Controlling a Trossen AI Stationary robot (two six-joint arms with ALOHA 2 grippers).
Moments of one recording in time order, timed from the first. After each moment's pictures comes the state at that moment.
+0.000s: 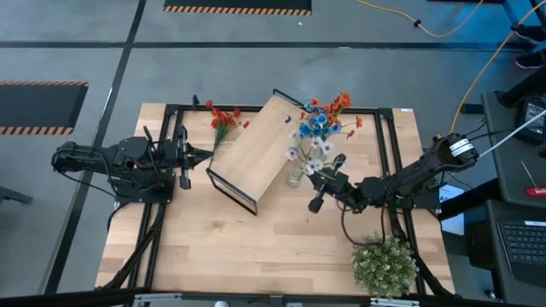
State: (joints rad) left arm -0.11 0.40 0.51 -0.09 -0.30 0.15; right arm 0.39 1.45 0.55 1.22 0.87 -0.33
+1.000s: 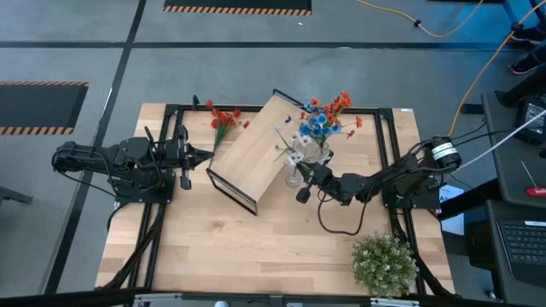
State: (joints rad) left arm -0.11 0.41 0.51 -0.11 -0.31 0.14; right arm 0.24 1.62 0.54 1.22 0.82 -0.21
